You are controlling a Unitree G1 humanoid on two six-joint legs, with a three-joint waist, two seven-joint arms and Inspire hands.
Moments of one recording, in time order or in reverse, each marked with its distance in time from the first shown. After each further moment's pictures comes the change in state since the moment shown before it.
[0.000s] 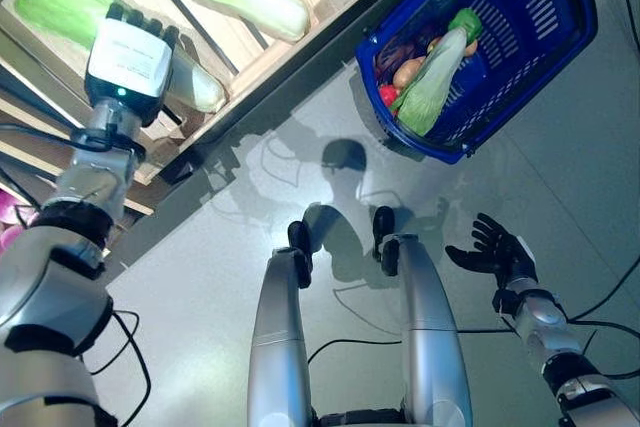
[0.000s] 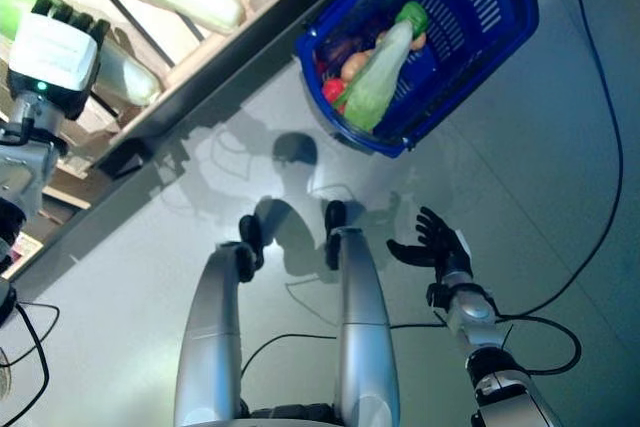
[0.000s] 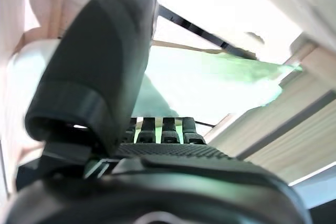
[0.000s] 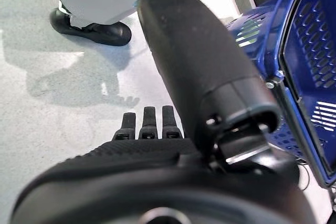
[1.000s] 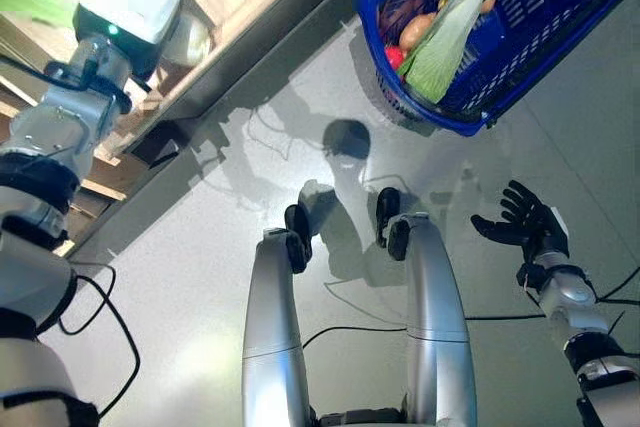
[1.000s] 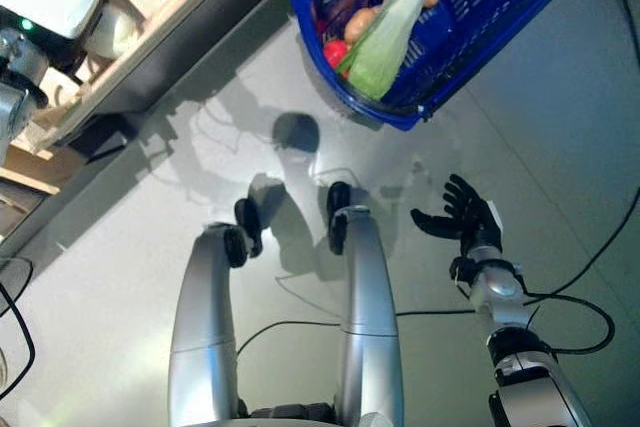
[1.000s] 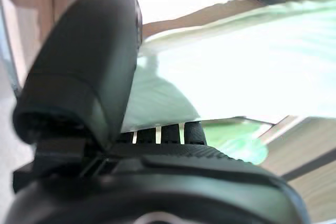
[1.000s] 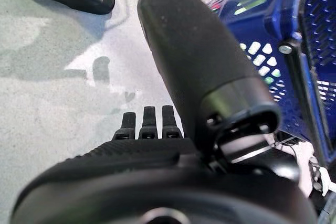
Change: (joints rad) left arm -0.140 0.074 -0.133 -0.062 -0.080 -0.096 -0.099; right arm -0.042 -0.091 -0.035 0.009 0.052 -0.014 -0.004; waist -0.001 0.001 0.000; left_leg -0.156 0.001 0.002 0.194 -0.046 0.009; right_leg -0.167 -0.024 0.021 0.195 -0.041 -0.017
